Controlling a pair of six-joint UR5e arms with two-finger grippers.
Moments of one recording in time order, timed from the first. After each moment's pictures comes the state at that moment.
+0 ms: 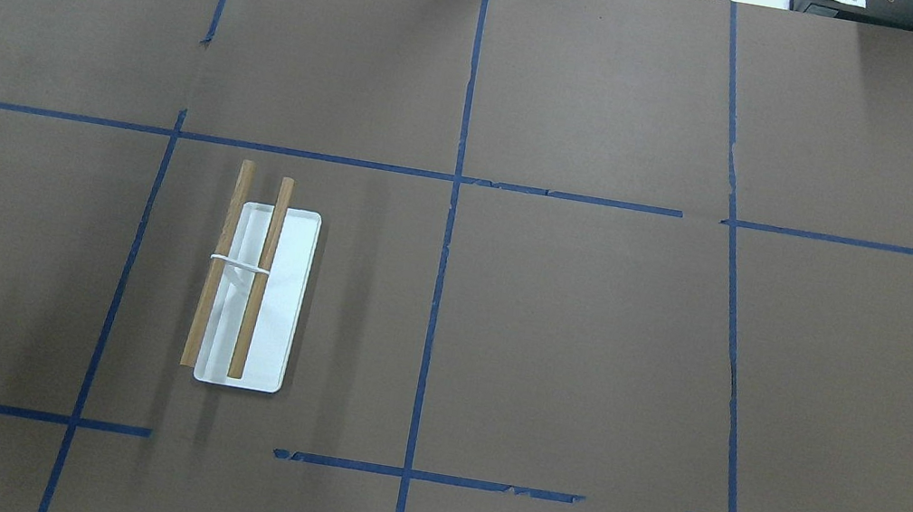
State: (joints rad) left arm -1.51 -1.50 -1.70 -1.76 -2.48 0.04; right arm 1.47 -1.76 1.63 -1.32 2.37 0.03
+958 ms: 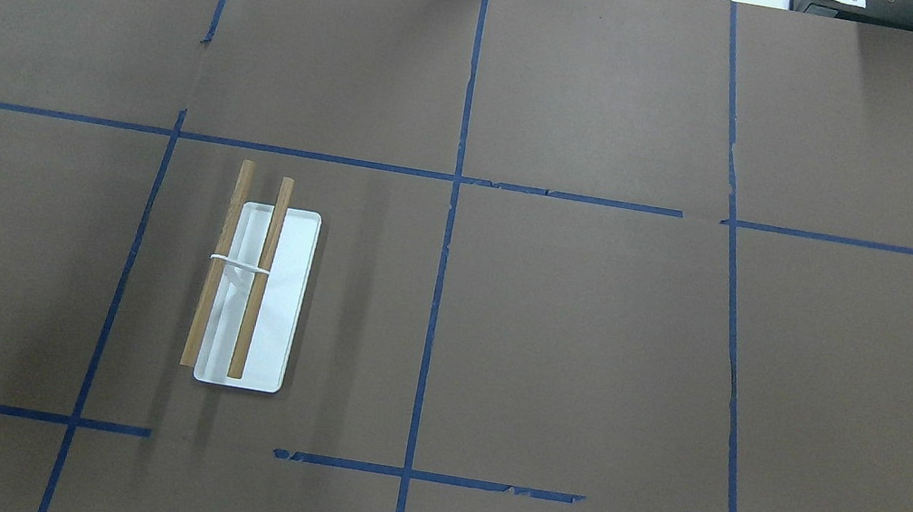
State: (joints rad) left arm -1.51 -1.50 -1.70 -1.80 -2.52 0.05; right arm 1.35 -1.77 1.34 -1.09 2.25 0.04
